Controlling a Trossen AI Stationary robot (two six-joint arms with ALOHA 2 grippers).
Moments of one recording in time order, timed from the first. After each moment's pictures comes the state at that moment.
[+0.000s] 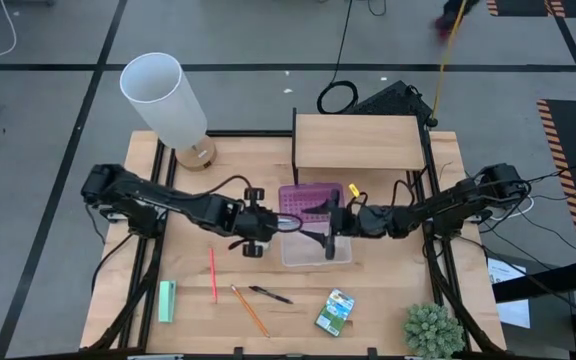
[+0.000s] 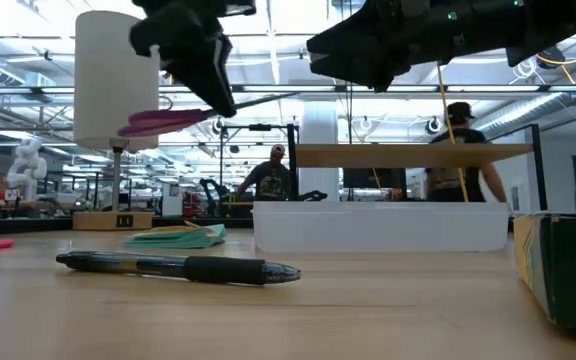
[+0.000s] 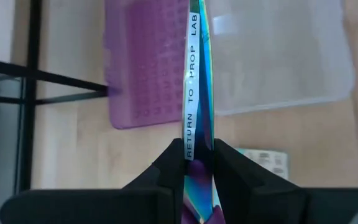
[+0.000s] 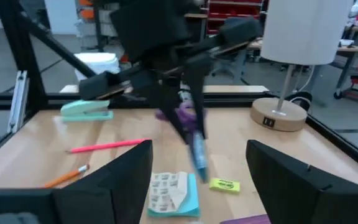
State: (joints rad) left arm -0.20 1.61 1.27 -0.75 -0.40 0.02; right arm 0.20 1.47 0.60 0.75 0.31 0.01
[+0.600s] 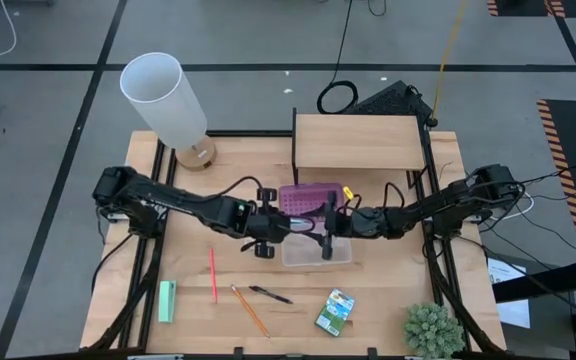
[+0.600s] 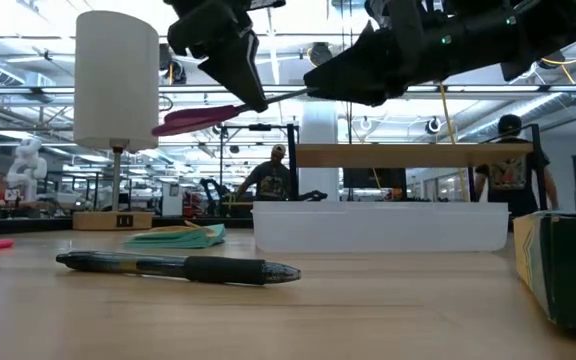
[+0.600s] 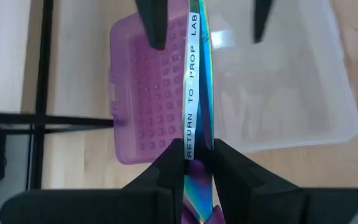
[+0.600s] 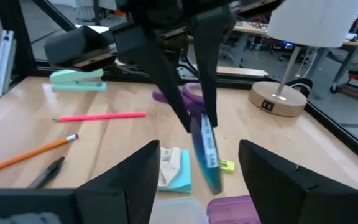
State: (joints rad) left arm -0.20 1.70 1.36 -0.70 -0.42 0.09; right arm 0.18 1.53 0.60 0.73 0.30 -0.04
